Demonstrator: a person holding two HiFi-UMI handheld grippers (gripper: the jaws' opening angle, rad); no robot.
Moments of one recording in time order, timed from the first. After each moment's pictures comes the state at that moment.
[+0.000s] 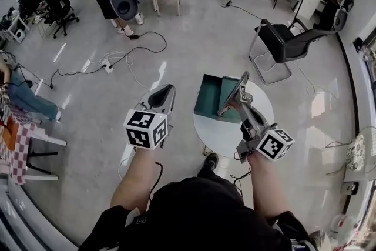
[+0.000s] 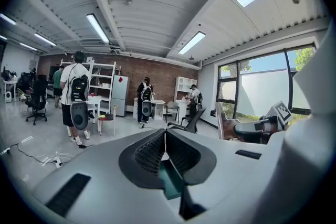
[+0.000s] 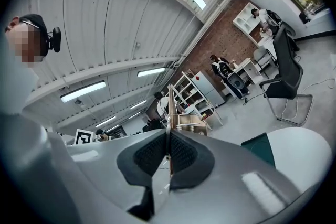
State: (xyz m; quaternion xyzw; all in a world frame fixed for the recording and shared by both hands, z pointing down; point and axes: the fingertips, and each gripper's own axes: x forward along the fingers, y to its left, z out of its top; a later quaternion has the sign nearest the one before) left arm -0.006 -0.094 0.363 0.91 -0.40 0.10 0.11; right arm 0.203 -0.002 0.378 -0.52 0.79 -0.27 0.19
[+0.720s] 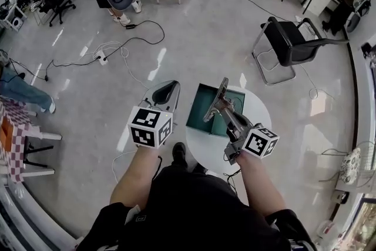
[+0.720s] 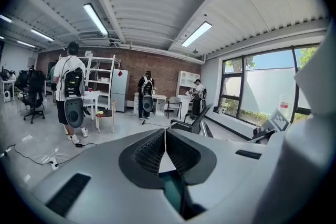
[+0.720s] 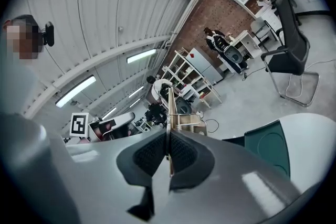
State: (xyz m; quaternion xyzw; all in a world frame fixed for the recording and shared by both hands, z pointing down) left arm 0.064 -0.199 0.393 0.90 -0.40 0.13 0.13; right arm 0.212 -0.116 0.461 -0.47 0.79 -0.38 0.14
